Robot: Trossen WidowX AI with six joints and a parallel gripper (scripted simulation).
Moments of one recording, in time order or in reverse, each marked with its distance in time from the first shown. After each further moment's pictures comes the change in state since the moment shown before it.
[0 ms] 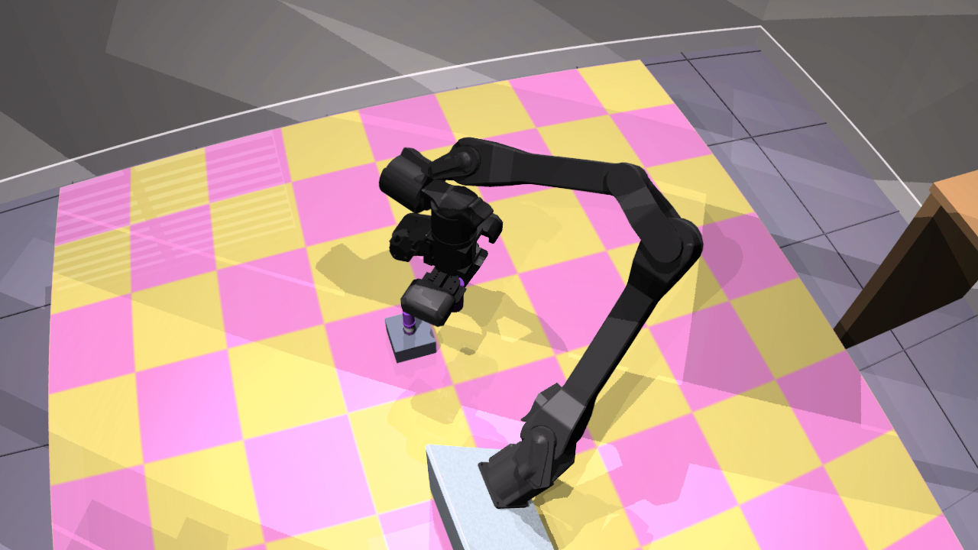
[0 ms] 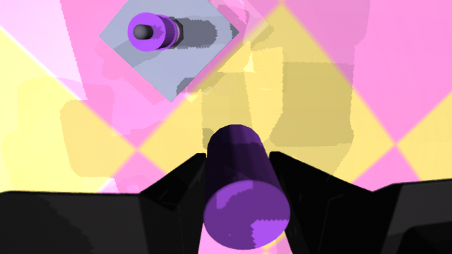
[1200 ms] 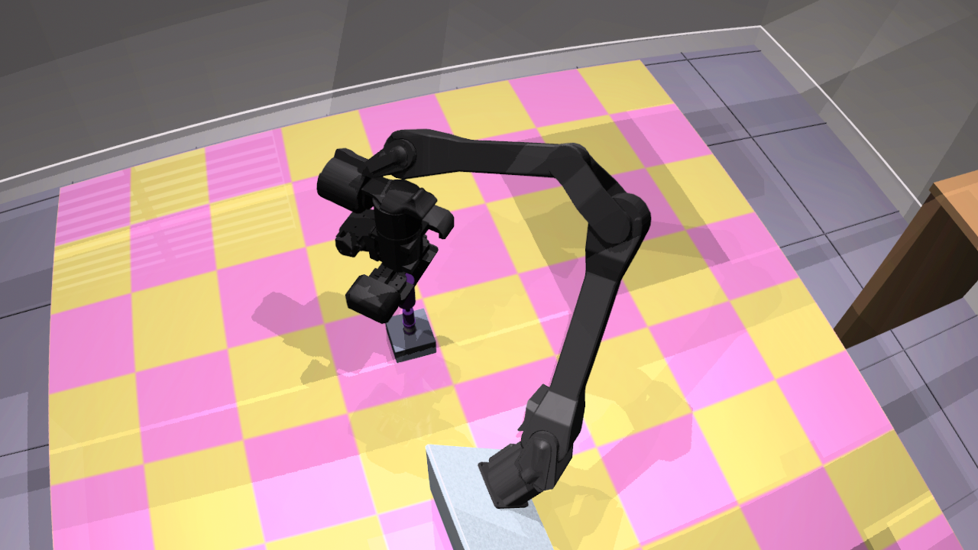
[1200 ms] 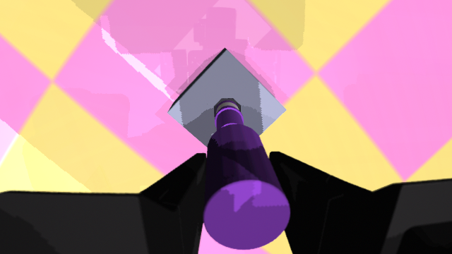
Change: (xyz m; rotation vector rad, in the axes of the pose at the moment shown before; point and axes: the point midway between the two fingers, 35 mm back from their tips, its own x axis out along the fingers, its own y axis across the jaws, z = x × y) arm -0.019 0.038 0.057 0.014 -0.001 -0.001
